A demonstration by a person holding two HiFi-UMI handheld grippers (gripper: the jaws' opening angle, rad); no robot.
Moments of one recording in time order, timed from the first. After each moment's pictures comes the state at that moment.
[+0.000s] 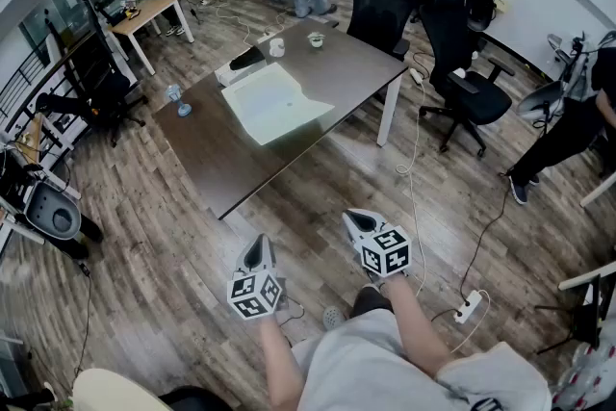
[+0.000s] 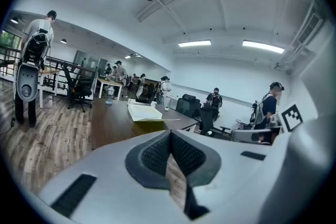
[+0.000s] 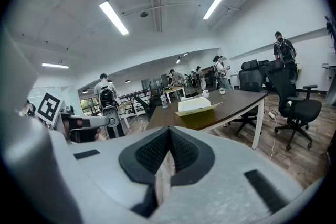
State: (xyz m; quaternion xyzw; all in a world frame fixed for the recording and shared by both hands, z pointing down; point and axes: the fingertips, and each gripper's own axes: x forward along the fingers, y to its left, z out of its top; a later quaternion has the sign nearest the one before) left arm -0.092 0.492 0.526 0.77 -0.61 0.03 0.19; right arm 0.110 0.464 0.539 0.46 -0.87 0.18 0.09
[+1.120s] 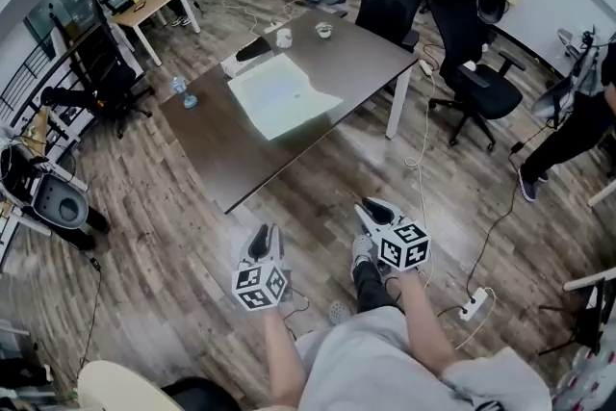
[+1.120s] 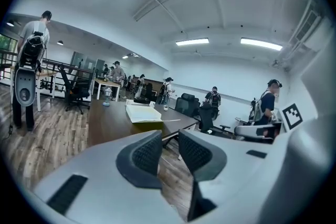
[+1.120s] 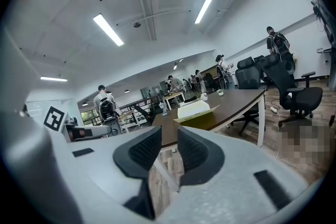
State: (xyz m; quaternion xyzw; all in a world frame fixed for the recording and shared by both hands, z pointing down) left arm -0.083 0.466 0.522 0.78 -0.60 0.04 0.19; right arm 0.137 0.442 0.528 0.46 -0.86 0.21 0.03
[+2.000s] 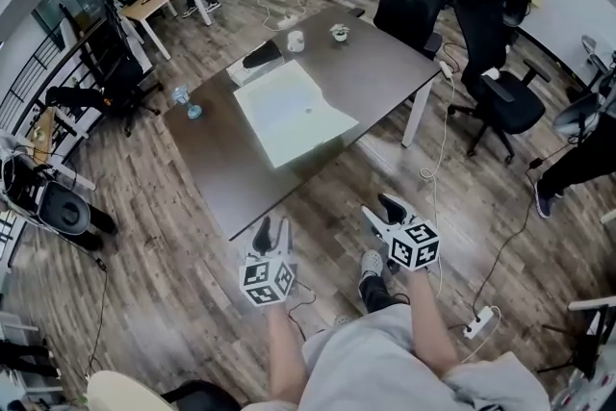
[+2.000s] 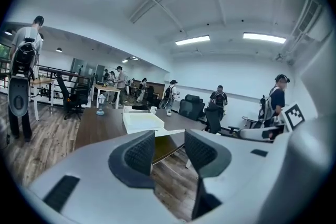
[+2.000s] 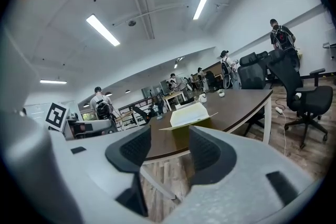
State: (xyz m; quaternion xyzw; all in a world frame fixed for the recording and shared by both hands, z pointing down) left arm -0.066 0.321 0.517 0.77 -0.61 0.05 0.16; right arm 0.160 0.301 0.543 0.45 -0.87 0.22 0.03
